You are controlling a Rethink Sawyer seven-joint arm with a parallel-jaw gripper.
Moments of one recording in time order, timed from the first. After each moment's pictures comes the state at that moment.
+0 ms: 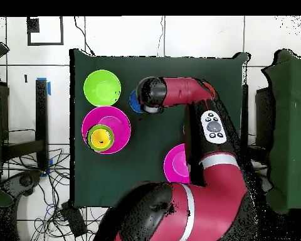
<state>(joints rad) -0.38 -0.36 0.31 1.21 -0.39 0.83 1.93</state>
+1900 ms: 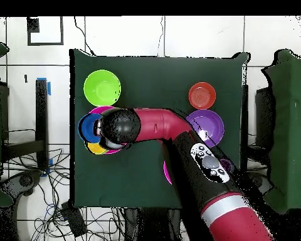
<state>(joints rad) -0.48 -0.76 0.57 1.83 -0.12 0.70 1.93</state>
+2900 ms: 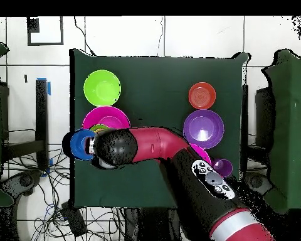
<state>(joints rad) -0.58 -0.85 0.70 2.04 -0.06 0.63 1.93</state>
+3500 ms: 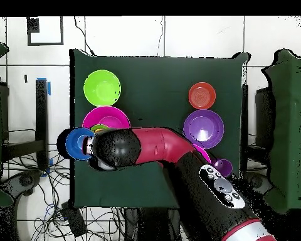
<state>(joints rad) -0.63 -0.92 0.79 2.08 0.01 0.64 1.93</state>
